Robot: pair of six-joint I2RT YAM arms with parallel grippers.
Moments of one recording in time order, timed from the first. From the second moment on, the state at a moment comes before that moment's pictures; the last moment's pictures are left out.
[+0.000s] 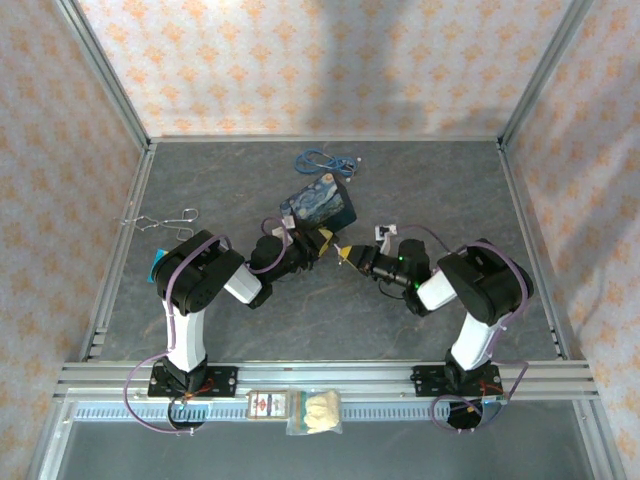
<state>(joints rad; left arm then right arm) -0.57 1.94 0.56 1.27 0.28 -1.54 0.46 1.76 0.36 1.20 -0.61 1.14</state>
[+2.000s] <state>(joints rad) -0.55 1.94 0.53 1.37 0.21 -1.56 0.46 1.75 0.49 1.02 -0.65 1.32</state>
